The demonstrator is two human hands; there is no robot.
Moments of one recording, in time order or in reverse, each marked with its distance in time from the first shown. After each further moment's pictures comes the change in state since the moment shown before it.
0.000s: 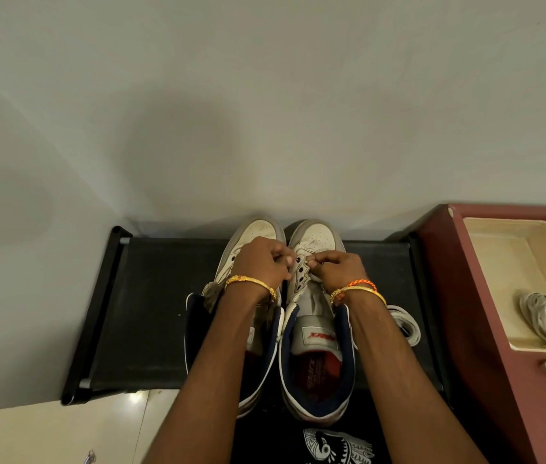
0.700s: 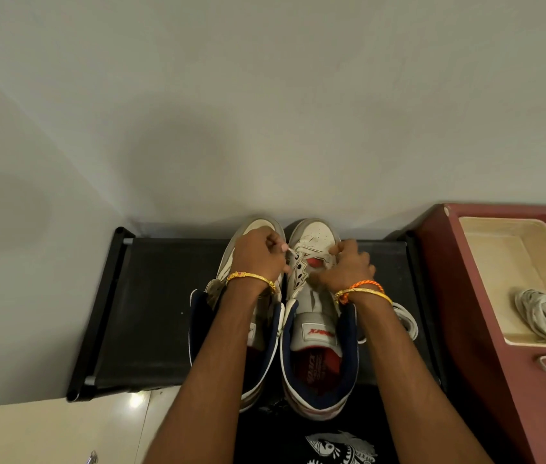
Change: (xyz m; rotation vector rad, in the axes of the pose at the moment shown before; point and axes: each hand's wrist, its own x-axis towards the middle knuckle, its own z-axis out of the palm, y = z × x) left_hand -0.001 0.010 -0.003 -0.064 0.206 0.012; right_hand -0.033 -0.023 -0.022 -0.303 -0.008 0.018
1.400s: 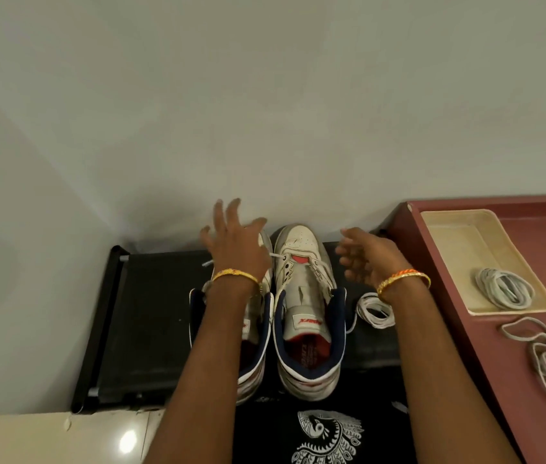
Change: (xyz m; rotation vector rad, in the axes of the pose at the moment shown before) left_hand -0.018 0.022 -0.020 0.785 0.147 0.236; right_hand -0.030 0.011 -0.064 0.775 -0.070 0.092
